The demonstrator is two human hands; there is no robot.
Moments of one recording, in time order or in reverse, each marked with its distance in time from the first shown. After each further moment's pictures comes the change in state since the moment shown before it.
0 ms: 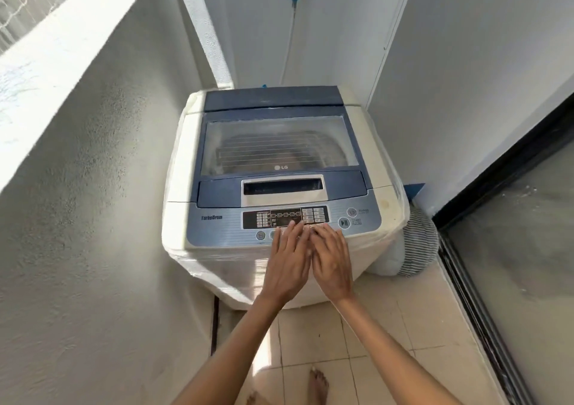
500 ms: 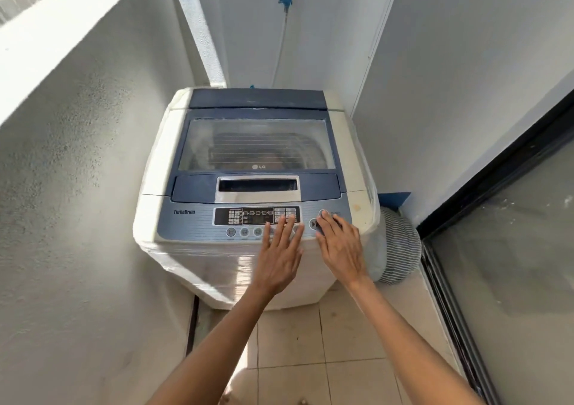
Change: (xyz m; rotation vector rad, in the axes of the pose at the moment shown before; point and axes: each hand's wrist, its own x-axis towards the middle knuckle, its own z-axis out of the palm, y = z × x) left_hand 0.014 0.027 0.036 0.254 -0.096 -0.024; right_hand 0.026 0.073 -0.057 -0.265 -0.124 -0.055
